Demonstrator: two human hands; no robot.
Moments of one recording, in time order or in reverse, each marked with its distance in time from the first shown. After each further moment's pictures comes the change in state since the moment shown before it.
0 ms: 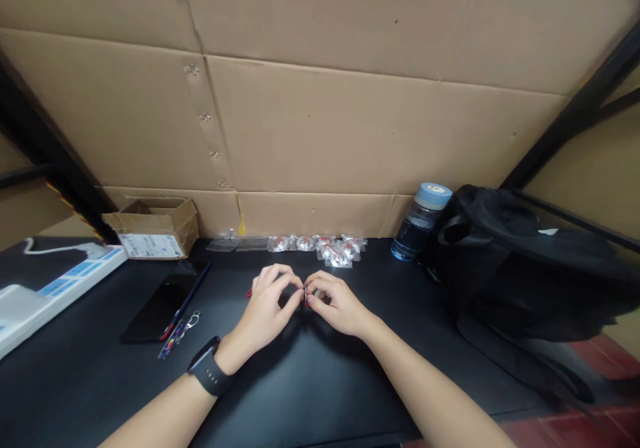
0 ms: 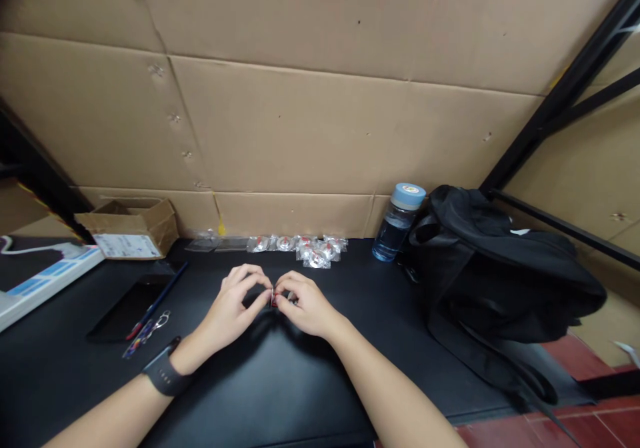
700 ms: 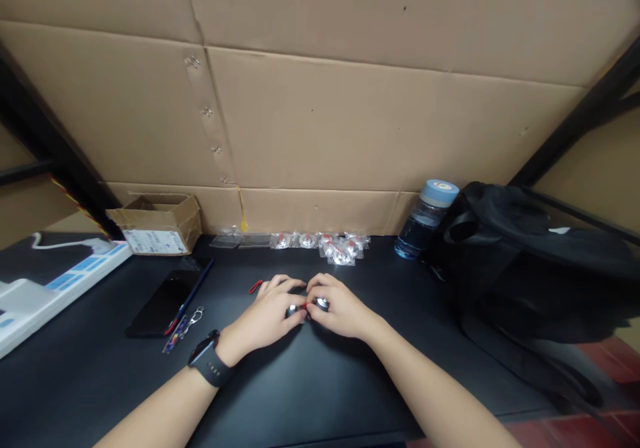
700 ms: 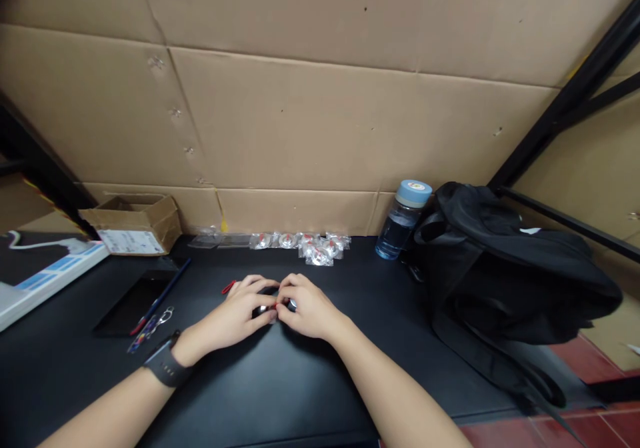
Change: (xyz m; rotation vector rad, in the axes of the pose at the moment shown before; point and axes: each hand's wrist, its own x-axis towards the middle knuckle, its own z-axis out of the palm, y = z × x) left_hand -0.006 -0.017 0.005 0.093 -0.420 0.090; right_hand -0.004 0.000 0.004 -0.214 -0.096 0.011
